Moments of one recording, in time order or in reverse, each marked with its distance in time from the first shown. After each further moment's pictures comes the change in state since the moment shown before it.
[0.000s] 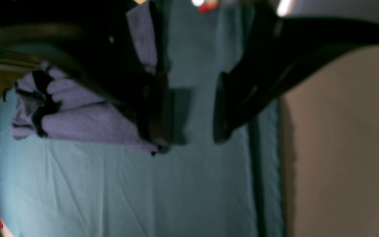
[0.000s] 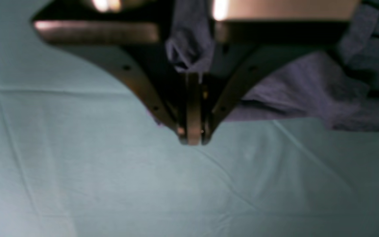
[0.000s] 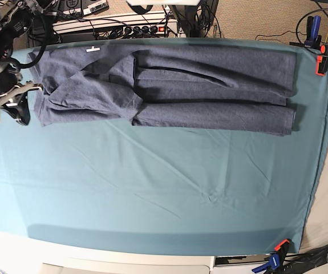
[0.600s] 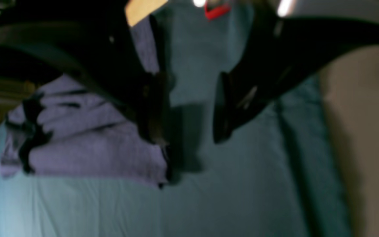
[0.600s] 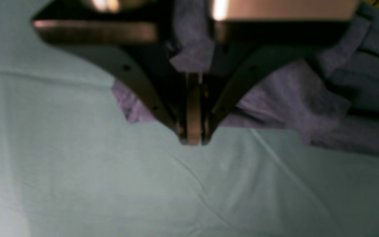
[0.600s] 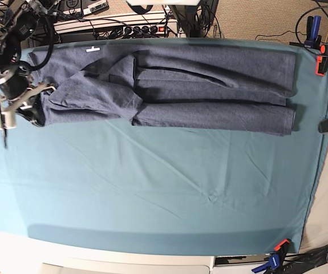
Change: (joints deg) left arm 1.1 1.4 6.2 4.3 0.0 0.0 1.4; right arm -0.2 0.0 -9.2 0.0 -5.0 0.0 1.6
